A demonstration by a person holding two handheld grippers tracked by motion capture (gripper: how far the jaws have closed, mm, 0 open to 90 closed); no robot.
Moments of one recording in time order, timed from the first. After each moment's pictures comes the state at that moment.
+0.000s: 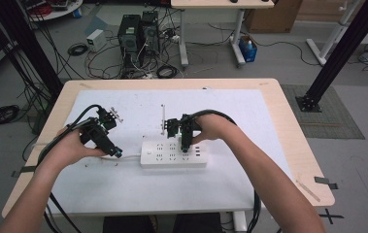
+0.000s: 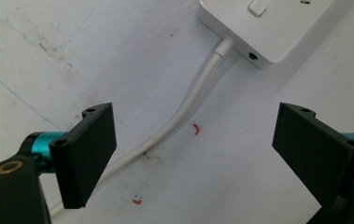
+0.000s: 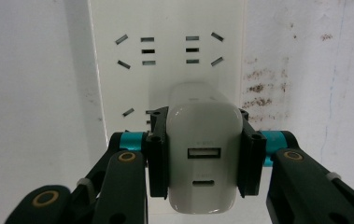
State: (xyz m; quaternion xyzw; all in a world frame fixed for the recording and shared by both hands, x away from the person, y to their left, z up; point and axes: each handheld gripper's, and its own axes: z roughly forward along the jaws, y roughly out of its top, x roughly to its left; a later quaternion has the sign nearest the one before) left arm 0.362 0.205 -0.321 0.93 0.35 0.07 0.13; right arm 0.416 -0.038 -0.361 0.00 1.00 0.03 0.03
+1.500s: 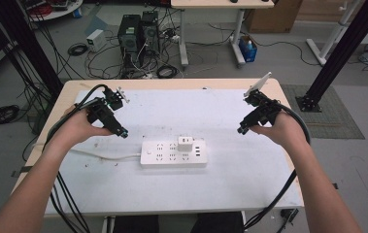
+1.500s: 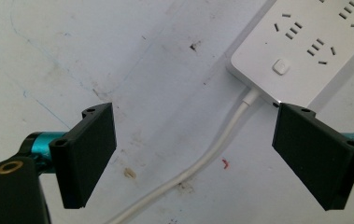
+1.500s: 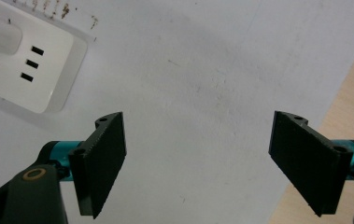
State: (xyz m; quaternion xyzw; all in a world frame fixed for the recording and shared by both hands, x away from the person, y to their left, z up) left arm 0.400 0.189 -0.290 0.92 0.34 0.11 0.14; right arm 0.413 -0.244 -0.292 0.51 0.85 0.11 0.07
